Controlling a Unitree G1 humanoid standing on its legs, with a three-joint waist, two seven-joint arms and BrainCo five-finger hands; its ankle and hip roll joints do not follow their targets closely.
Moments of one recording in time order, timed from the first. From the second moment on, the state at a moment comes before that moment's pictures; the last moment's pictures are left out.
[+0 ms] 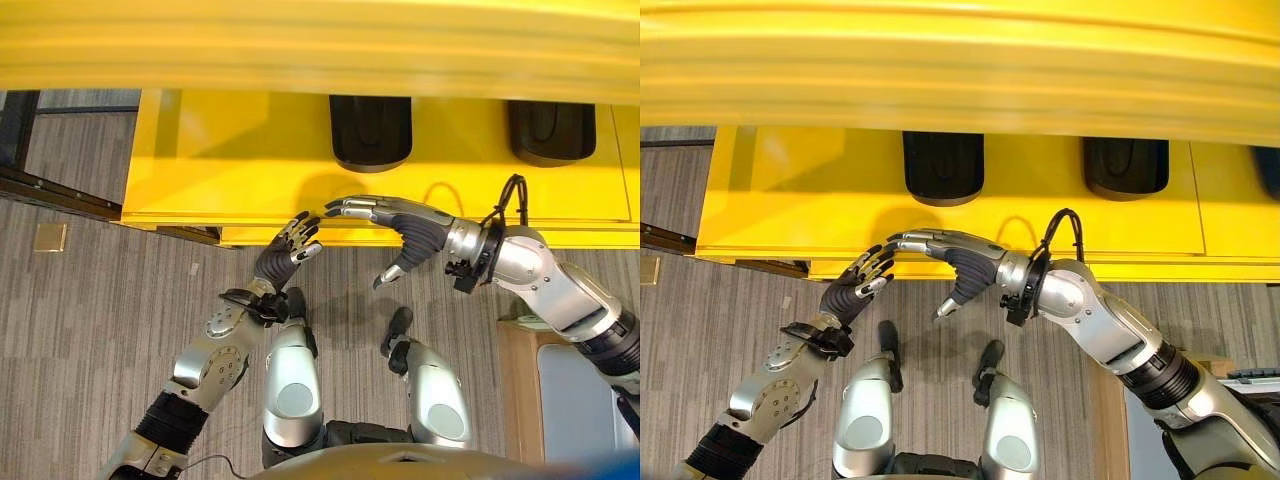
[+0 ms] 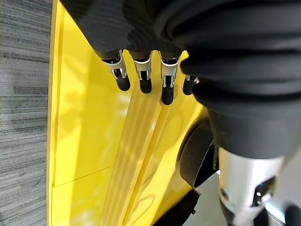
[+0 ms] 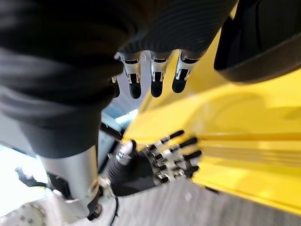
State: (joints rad) left arm -0.05 0.49 -0.30 -0.09 -0.83 0.06 0.02; right arm -0.59 -0.79 0.56 -0.29 -0.06 -0.07 0.44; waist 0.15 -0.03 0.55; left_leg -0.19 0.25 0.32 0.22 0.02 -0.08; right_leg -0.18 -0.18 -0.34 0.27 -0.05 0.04
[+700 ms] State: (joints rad) left arm -0.03 0.52 -0.27 -0.01 -0.83 0.05 -0.02; right arm -0.63 -0.79 0.60 -0.04 -0.18 0.03 0.31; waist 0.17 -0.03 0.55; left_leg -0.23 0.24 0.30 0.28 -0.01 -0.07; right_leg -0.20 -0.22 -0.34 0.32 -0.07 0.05
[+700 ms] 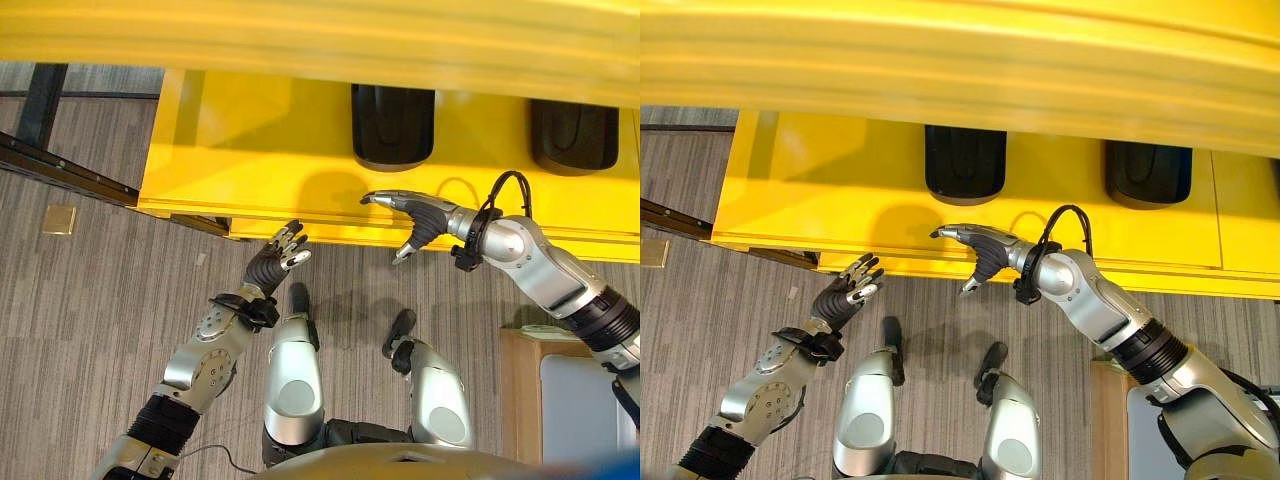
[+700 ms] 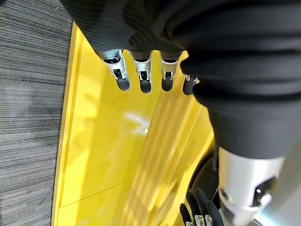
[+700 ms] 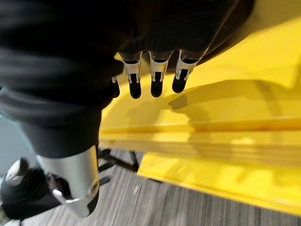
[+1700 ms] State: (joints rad) left arm -0.04 0.49 -0.27 0.00 -0.80 0.06 -0.04; right arm -0.72 -0.79 0.61 0.03 -0.34 -0.02 0.23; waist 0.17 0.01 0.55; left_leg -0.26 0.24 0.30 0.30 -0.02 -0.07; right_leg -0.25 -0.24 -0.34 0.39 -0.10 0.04
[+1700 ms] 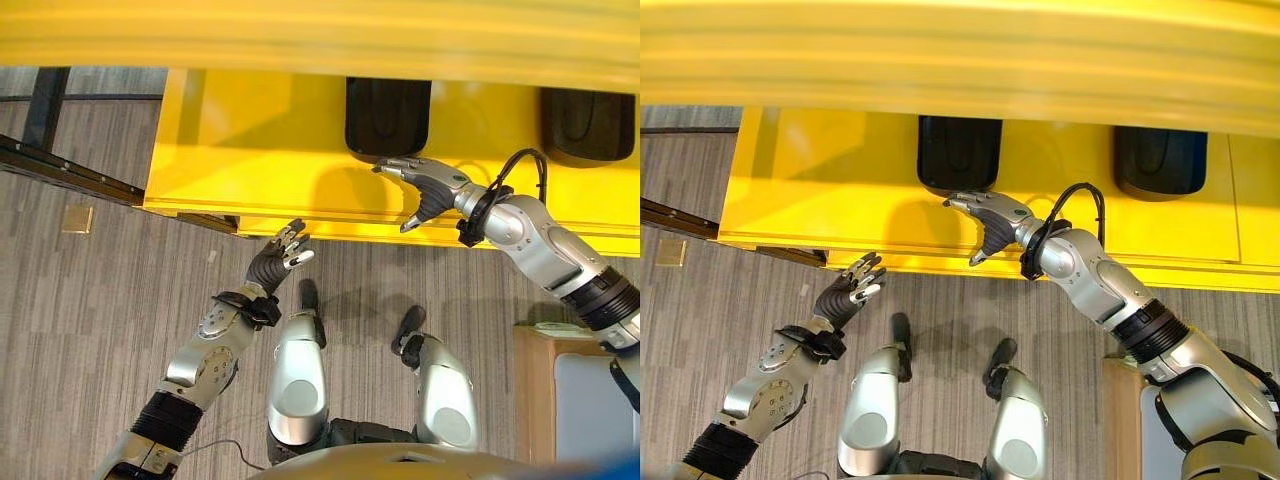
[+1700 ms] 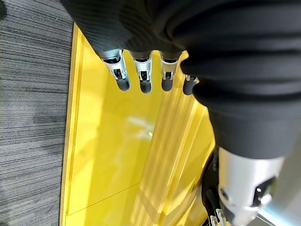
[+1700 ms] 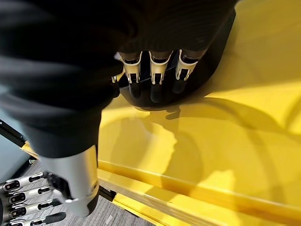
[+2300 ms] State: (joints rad) left arm -0.05 0.49 -0.27 0.00 -0.80 0.06 -0.04; right arm -0.75 -0.79 0.63 0.04 -0.36 0.04 0.22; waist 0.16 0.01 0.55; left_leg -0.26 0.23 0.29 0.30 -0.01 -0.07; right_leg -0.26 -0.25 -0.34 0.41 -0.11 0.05
